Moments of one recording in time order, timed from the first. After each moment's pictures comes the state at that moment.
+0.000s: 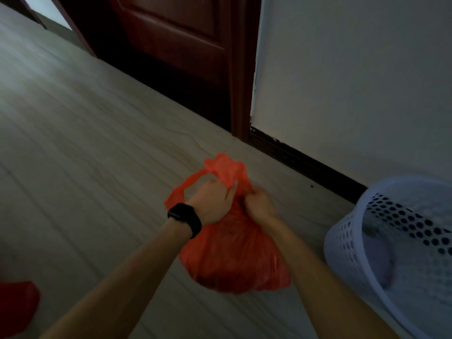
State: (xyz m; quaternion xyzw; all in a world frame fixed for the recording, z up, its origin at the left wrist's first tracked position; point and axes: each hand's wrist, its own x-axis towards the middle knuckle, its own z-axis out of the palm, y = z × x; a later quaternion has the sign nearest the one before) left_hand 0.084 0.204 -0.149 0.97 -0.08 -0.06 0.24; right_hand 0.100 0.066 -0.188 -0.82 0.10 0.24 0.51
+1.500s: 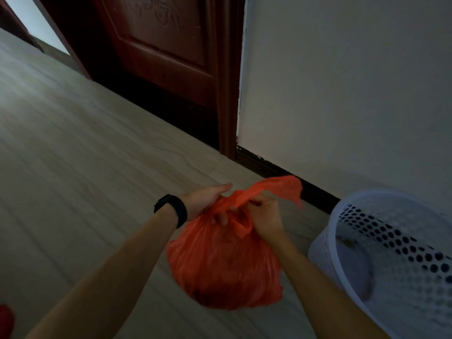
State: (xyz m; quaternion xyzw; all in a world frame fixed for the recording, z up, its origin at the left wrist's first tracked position) left_hand 0.117 0.197 -0.113 0.68 0.11 -0.46 0.57; right_hand 0.093 0.025 -0.161 -0.79 0.02 0.06 0.61
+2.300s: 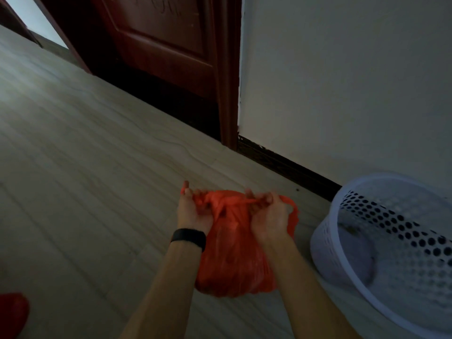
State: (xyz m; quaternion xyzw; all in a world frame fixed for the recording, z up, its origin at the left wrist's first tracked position) left_hand 0.066 0.182 -0.144 0.27 0.41 0.07 0.87; right_hand 0.069 0.041 -0.145 -0.29 0.34 0.06 0.89
